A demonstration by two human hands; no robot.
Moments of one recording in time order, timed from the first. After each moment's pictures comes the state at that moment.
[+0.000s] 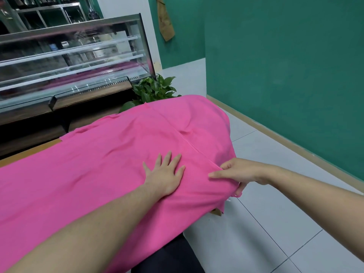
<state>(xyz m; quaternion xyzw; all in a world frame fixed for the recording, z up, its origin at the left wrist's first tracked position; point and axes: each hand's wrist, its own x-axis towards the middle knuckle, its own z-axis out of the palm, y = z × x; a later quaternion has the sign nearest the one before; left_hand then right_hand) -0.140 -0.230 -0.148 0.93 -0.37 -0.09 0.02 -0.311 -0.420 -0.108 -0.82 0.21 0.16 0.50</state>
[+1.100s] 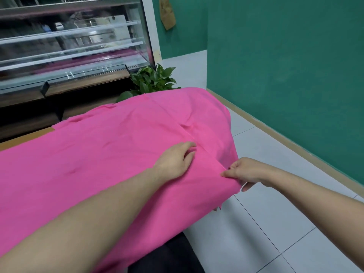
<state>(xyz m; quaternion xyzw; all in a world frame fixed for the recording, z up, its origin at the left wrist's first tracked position) -0.126 -0.272 -0.145 0.82 -0.53 -0.03 0.21 -0.311 -0.444 -0.133 -0.82 0.31 0.13 0.46</state>
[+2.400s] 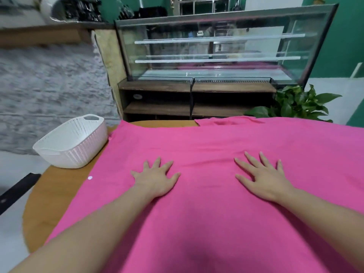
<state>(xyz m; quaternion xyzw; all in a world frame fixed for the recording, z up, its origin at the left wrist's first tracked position) 0.063 0.136 -0.148 1.00 -0.02 -0.09 0.02 0.021 -0.190 -0.146 -1.00 -0.01 0.04 0.04</state>
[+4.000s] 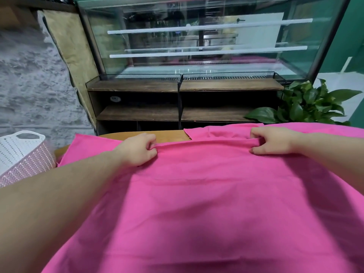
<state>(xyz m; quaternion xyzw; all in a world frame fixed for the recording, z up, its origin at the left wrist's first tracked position) 0.288 0.142 -0.128 0.98 -0.19 0.01 0.11 0.251 -0.264 -0.112 -1.00 -0.07 0.05 0.04</state>
